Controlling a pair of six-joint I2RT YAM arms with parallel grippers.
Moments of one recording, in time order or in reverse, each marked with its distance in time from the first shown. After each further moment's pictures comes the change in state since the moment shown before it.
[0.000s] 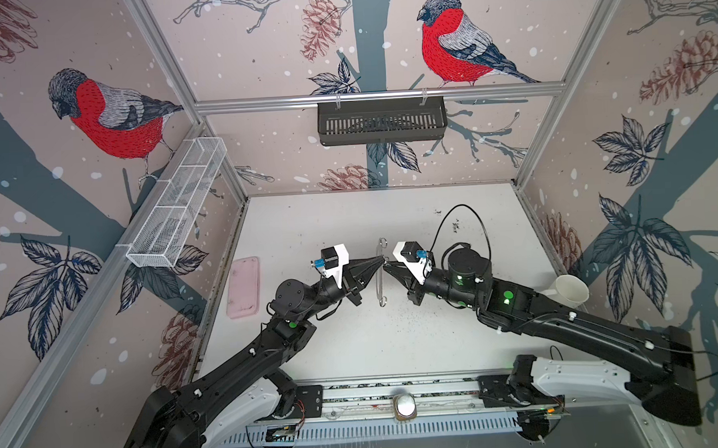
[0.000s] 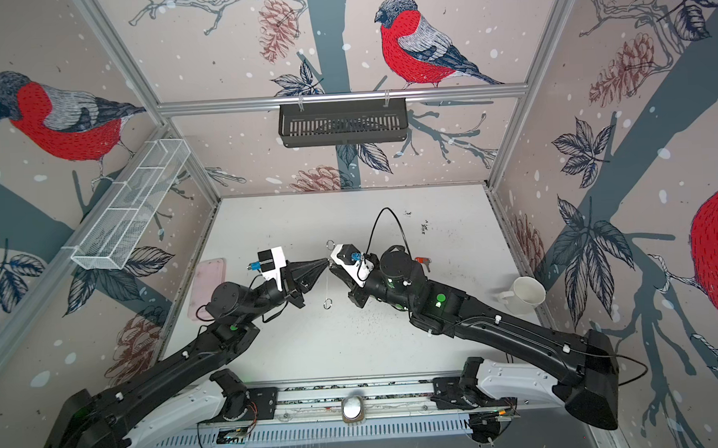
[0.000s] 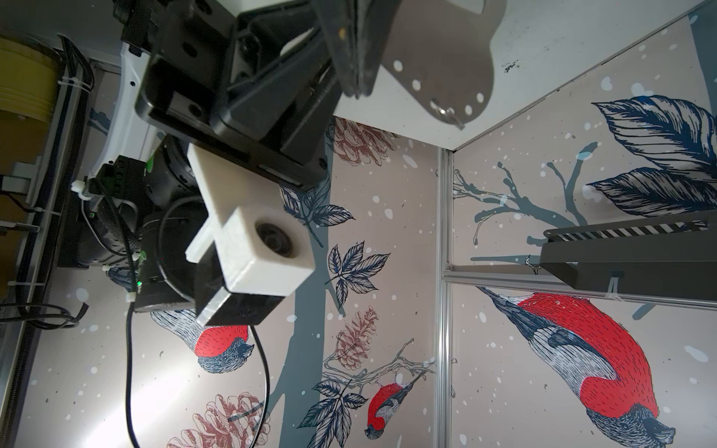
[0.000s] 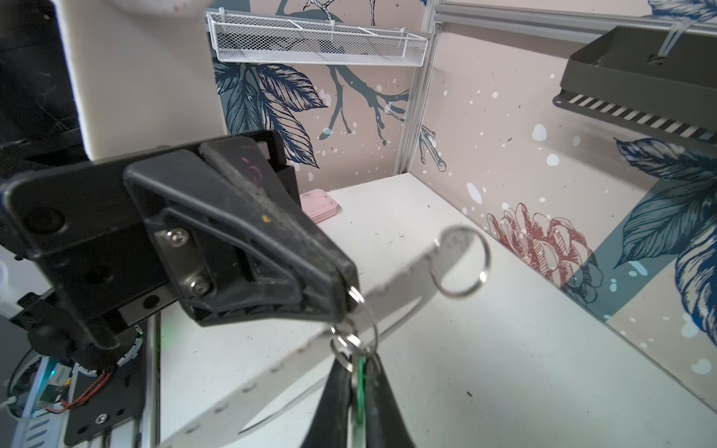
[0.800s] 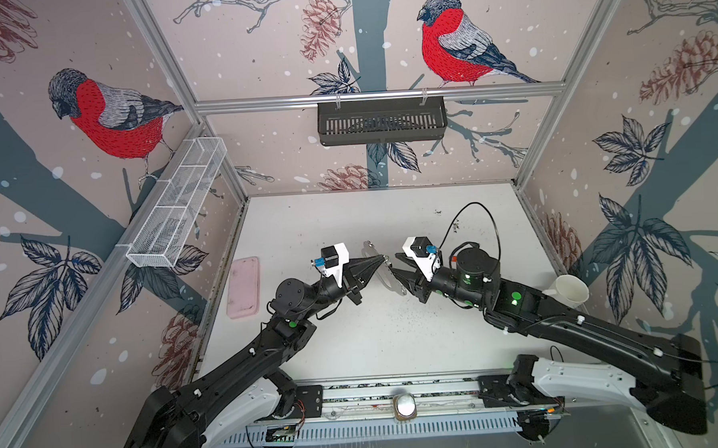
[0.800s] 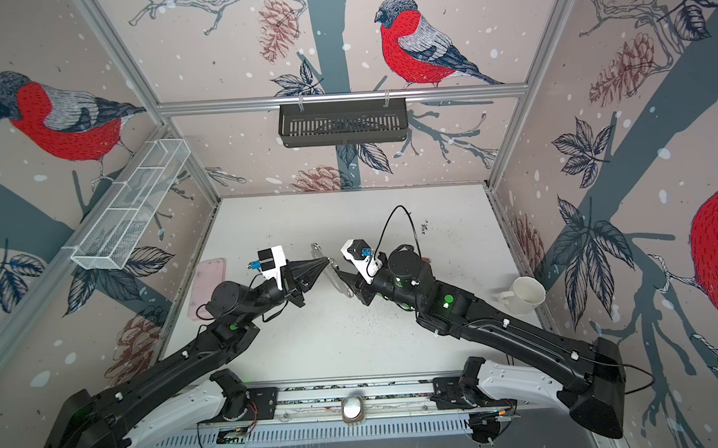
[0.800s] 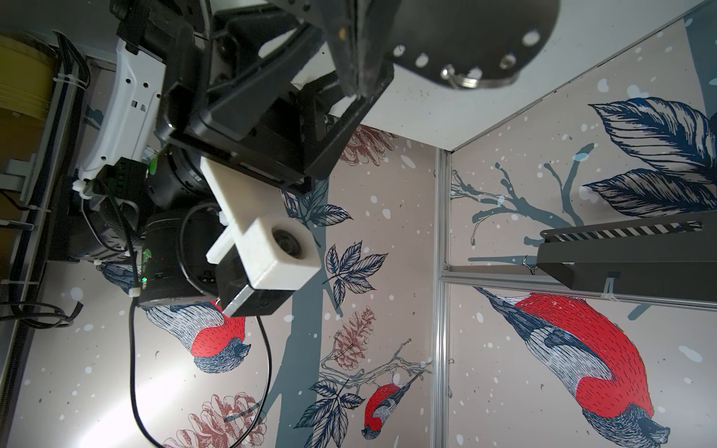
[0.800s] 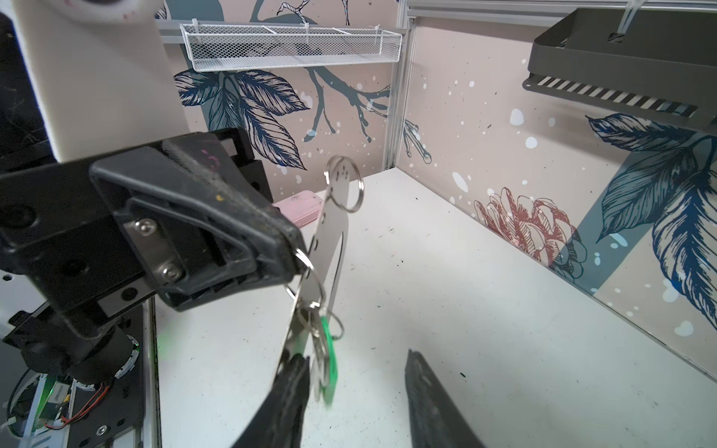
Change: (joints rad) left arm 0.000 0.000 0.013 -0.019 -0.009 0.004; right arm -0.050 -0.055 -0.026 -0.017 0.012 0.063
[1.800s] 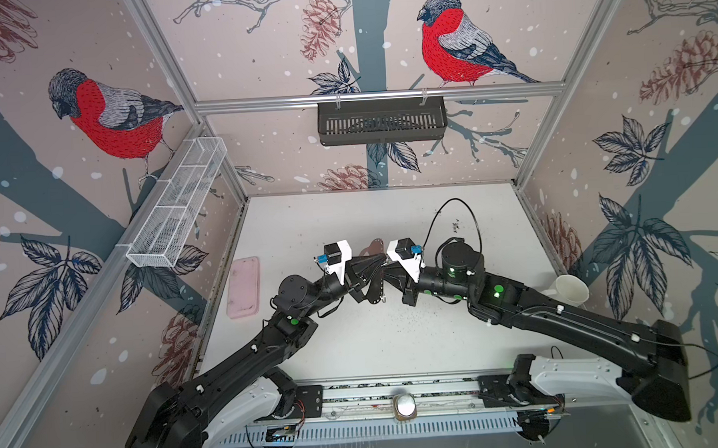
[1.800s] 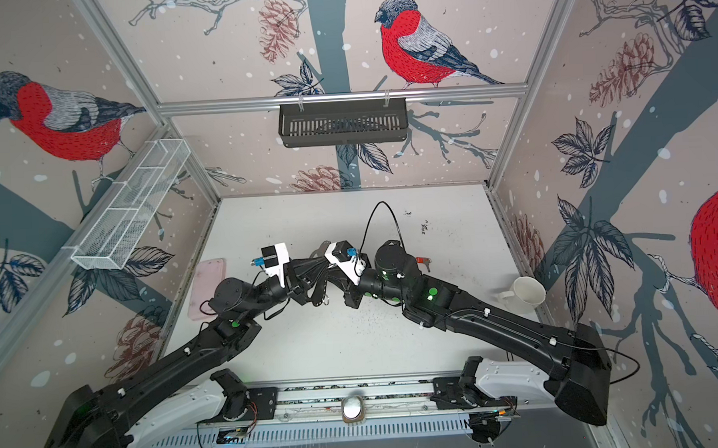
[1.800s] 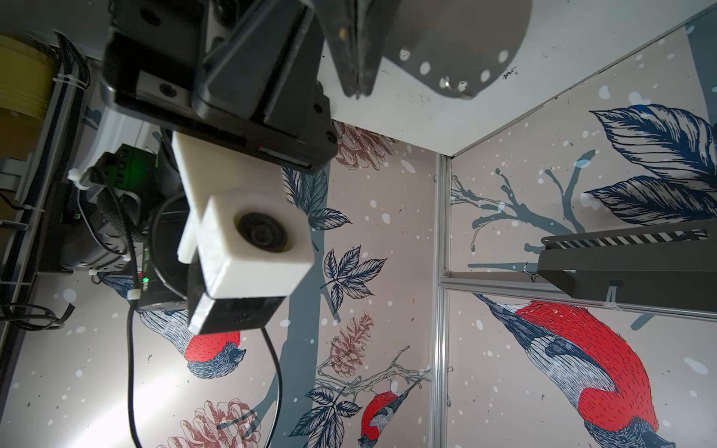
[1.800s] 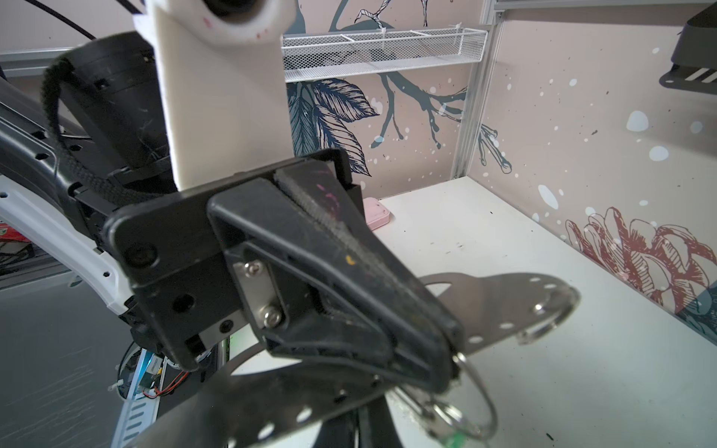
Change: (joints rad) left arm 0.000 0.023 0.017 -0.015 0.000 0.000; right arm -0.001 0.116 0.045 0.065 -0.209 0.031
